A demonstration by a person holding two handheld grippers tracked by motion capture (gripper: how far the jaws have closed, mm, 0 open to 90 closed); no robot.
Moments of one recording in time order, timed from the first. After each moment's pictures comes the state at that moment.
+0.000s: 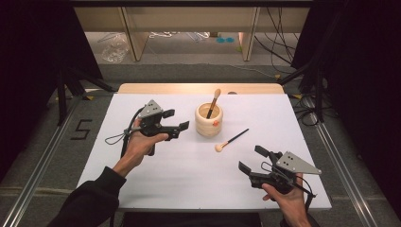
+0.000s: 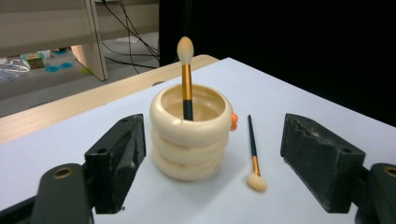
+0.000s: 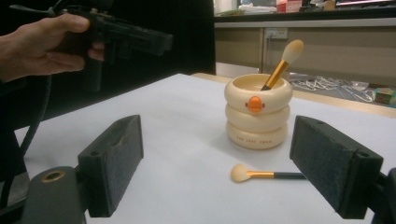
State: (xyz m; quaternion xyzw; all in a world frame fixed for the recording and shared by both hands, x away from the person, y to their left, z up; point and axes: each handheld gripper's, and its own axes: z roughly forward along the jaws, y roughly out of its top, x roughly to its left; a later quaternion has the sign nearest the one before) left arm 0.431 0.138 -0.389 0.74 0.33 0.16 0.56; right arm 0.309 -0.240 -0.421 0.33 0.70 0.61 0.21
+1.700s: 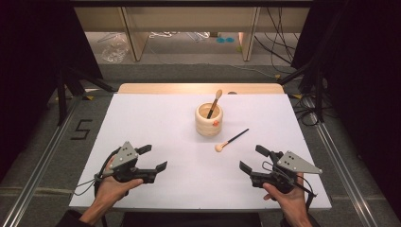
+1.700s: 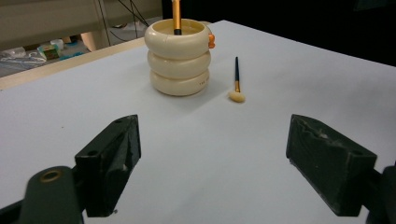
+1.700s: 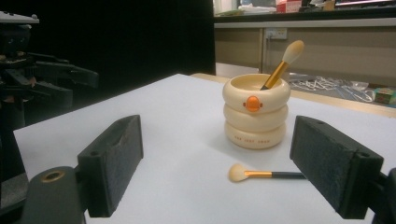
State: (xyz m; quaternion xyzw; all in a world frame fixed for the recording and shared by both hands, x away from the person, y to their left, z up) left arm 0.328 0.190 -0.427 0.76 0.33 0.20 0.53; right arm 0.313 -0.242 -0.423 0.32 0.69 0.61 0.21
